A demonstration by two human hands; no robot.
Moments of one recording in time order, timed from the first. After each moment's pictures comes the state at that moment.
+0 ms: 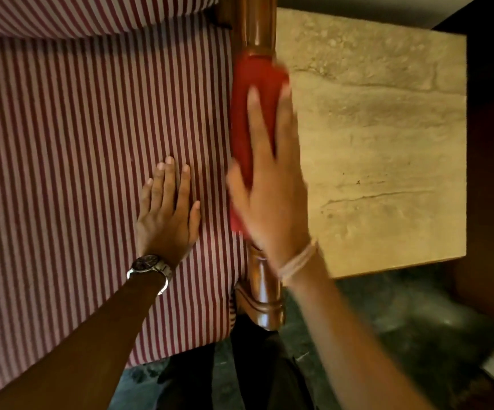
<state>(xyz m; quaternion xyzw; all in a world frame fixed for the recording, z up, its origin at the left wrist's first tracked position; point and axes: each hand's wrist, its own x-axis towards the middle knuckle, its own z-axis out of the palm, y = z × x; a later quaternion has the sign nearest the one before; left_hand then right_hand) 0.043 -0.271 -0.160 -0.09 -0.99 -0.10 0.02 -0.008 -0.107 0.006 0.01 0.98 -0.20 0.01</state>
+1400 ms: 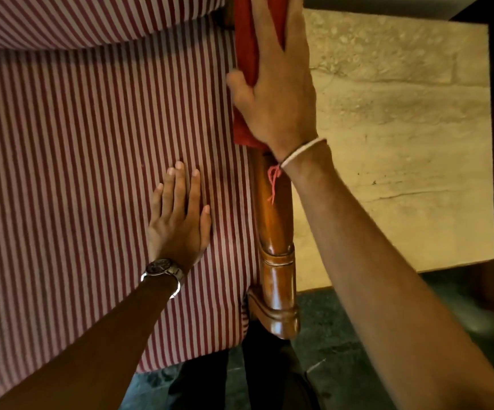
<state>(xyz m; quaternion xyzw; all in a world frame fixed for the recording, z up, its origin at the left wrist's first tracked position) 0.043 -0.267 -0.161 -0.09 -0.99 -0.07 0.02 -0.118 -0.105 0.000 0.02 0.98 -0.22 -0.02</state>
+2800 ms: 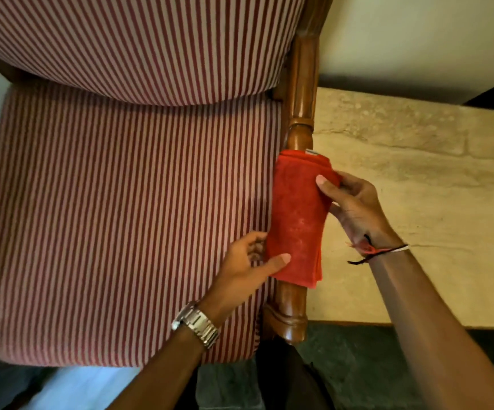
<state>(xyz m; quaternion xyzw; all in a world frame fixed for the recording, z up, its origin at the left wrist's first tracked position) 0.058 -0.227 -0.002 0.18 -0.63 -0.70 -0.29 -0.046 -0.034 0.019 0.27 0.67 -0.67 0.17</state>
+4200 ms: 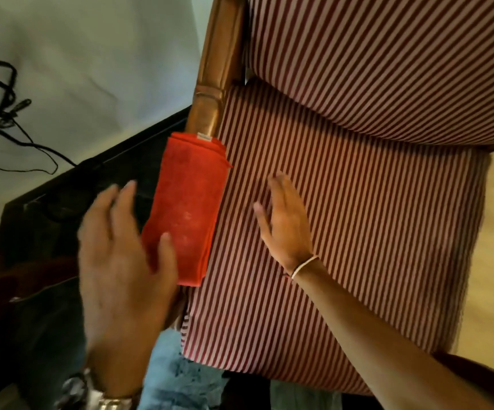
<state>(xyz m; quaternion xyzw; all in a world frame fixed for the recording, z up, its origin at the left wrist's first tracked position) 0.087 -0.706 0.066 0.28 -0.93 -0.23 0.01 -0.011 -0.510 -0.072 -0.15 0.96 -0.20 0.14</state>
